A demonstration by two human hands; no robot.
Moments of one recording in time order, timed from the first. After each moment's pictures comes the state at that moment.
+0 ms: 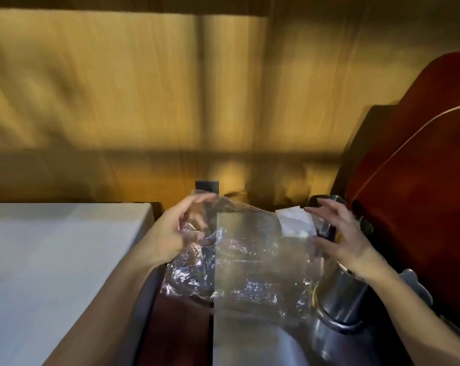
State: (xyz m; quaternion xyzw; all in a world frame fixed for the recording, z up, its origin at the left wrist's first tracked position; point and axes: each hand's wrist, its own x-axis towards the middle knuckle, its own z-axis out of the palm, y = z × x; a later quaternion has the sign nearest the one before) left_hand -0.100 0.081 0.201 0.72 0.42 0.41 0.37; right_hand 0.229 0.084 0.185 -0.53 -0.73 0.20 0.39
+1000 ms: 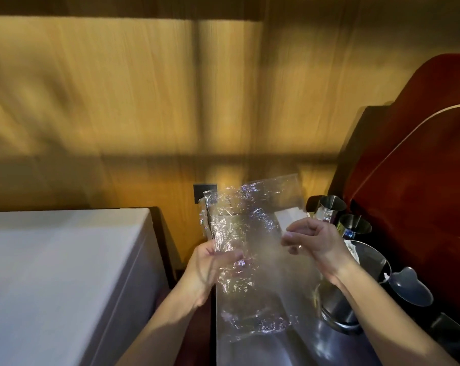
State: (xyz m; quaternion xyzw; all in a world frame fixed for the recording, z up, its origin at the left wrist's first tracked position) left_hand -0.040 0.074 0.147 0.44 0.42 0.47 0.63; right_hand 0.188 0.092 0.169 -0.42 -0.52 0.50 0.54
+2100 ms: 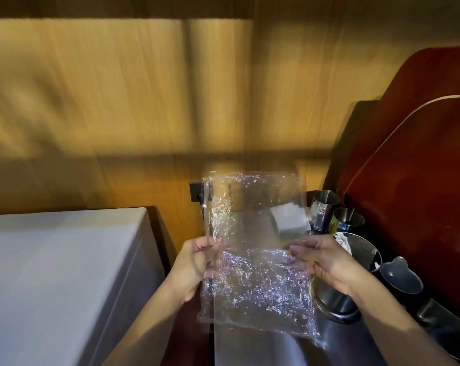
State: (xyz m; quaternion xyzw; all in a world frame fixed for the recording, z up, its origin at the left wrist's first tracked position) left_hand -0.049 0.068 0.148 0.50 0.49 0.46 0.55; right_hand 0.221 0.081 0.136 -0.44 -0.52 0.59 0.44
